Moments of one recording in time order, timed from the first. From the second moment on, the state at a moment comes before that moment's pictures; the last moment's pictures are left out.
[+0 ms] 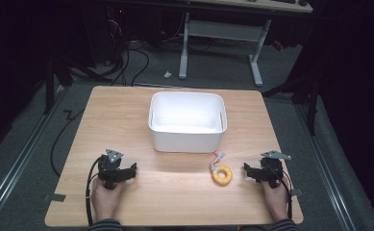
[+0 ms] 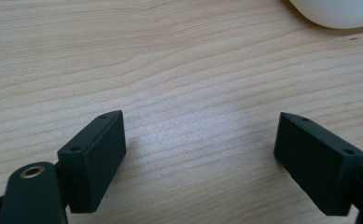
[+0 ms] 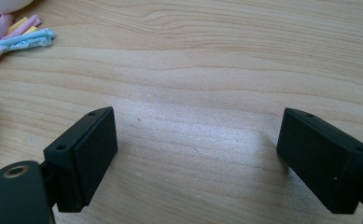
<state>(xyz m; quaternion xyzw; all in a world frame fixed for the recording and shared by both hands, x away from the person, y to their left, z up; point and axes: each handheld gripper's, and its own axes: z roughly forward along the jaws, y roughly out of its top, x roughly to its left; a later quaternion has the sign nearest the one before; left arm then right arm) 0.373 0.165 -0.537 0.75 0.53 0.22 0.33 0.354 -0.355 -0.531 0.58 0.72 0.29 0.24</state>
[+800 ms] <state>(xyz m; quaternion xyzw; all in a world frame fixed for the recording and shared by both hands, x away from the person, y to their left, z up) 0.372 0.165 -0.537 0.75 0.53 0.22 0.33 0.353 -0.354 -0.531 0.58 0.72 0.29 0.25</state>
